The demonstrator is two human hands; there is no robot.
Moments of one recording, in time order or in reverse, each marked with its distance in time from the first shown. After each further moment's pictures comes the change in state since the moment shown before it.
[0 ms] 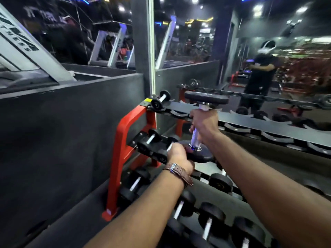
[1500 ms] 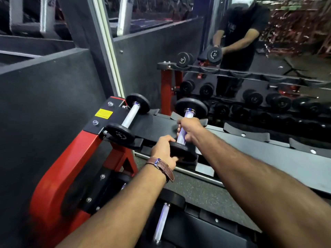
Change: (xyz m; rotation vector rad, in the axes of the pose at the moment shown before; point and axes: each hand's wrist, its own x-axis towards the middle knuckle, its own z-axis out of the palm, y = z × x) left_hand 0.712 0.106 0.322 0.339 -0.105 -0.257; right_hand 0.714 0.184 0.283 0.046 0.005 0.489
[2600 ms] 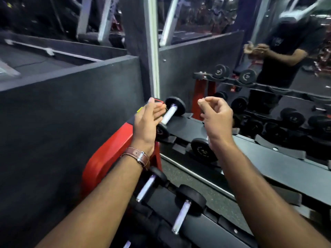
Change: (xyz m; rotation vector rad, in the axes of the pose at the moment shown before) left_hand -0.124 0.090 -0.093 0.075 -0.021 0.885; right_hand -0.169 -0.026 0.017 0.095 -0.106 -0.736
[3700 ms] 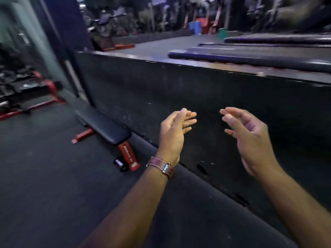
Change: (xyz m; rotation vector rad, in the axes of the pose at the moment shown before) left_hand -0.646 0.307 -0.646 0.387 1.435 0.514; right_hand -0.842 -0.191 0.367 0.478 -1.772 0.188
